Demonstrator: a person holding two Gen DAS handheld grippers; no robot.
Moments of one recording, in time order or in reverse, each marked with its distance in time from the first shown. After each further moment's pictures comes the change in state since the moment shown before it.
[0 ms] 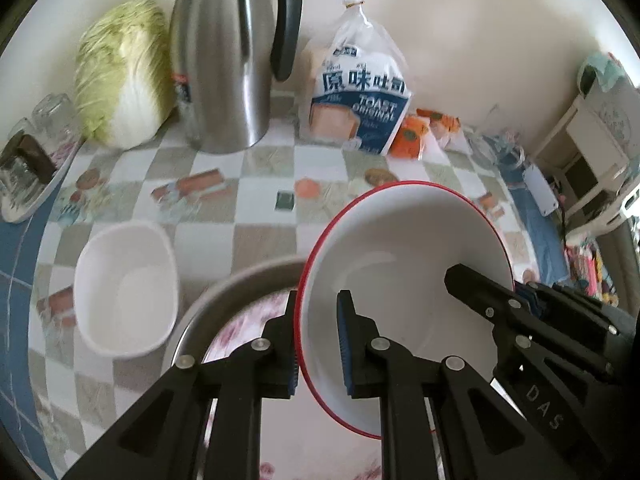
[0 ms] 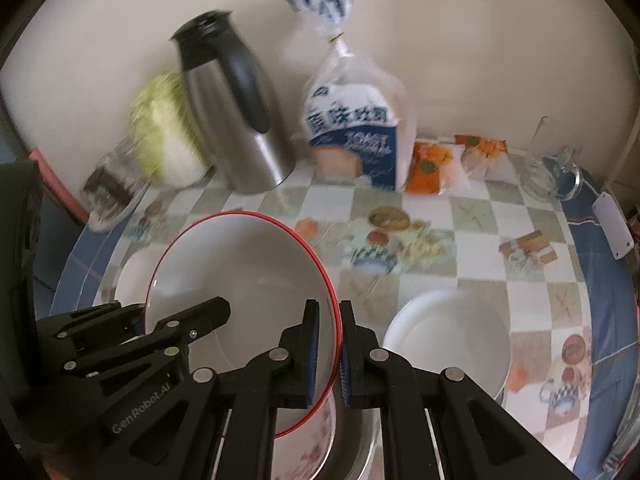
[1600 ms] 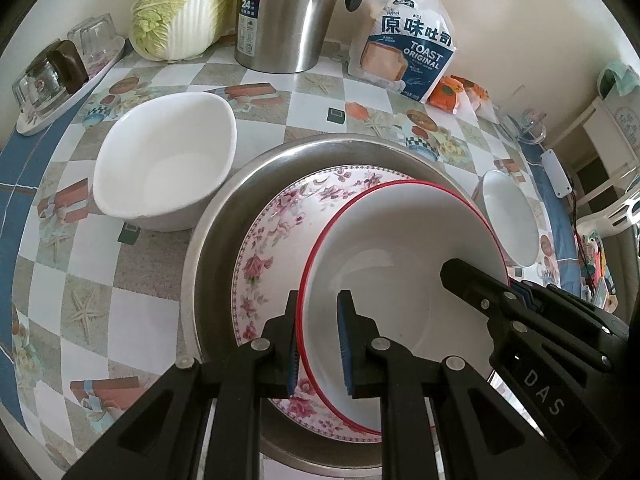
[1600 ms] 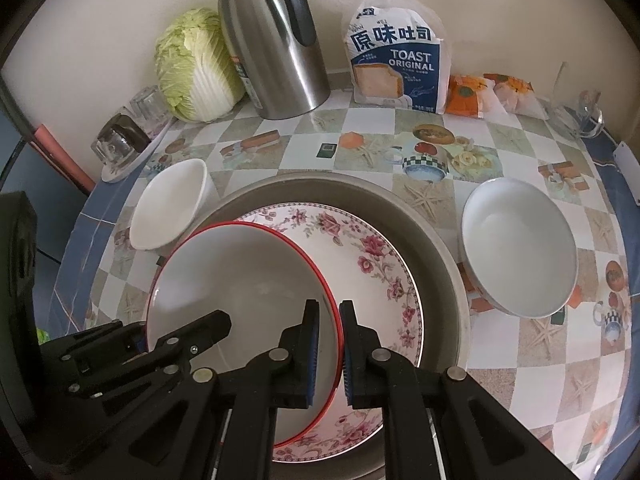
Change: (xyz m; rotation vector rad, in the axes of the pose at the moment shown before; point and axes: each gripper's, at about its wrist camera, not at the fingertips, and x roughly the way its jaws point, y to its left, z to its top) left arm 0.005 0.045 -0.069 -0.123 0.080 -0.007; right arm 0.022 0.039 -0.065 0.019 0.109 0.038
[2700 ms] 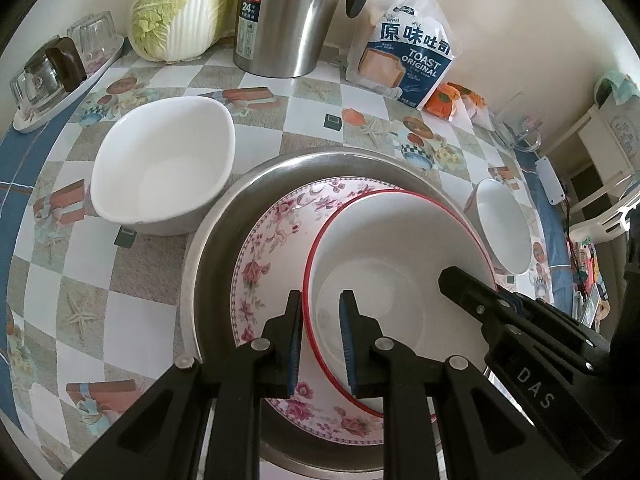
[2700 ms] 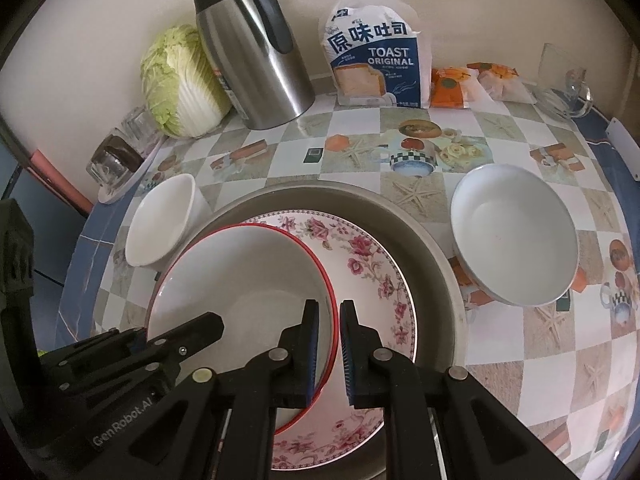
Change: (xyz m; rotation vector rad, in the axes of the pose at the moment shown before) left arm -0.004 0.000 0.003 -0.014 -0.010 -0.026; right arm 0.001 -0.011 -0.005 0.075 -0.036 0.015
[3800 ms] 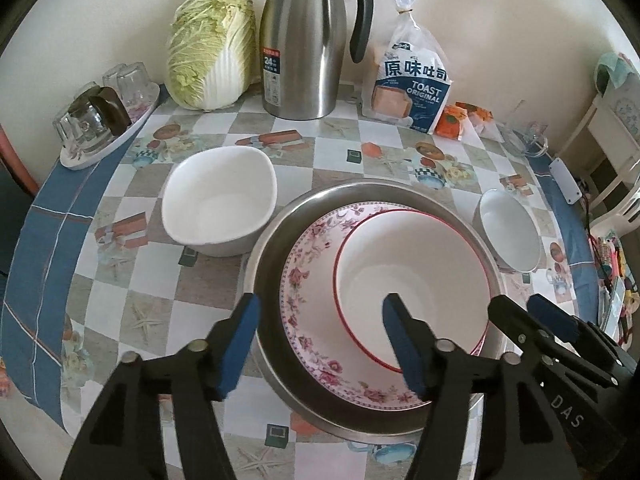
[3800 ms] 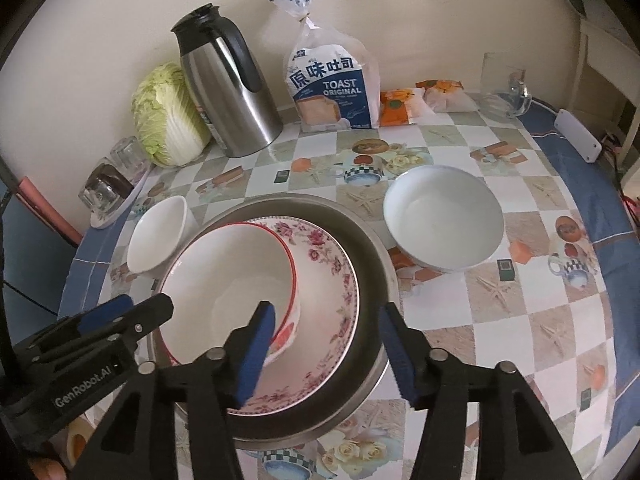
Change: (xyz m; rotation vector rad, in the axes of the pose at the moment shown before) left arm -0.050 -0.011 -0.011 0.056 -0.117 0.165; right arm -0.052 -0.015 -0.027 0.070 -0.095 -0.081
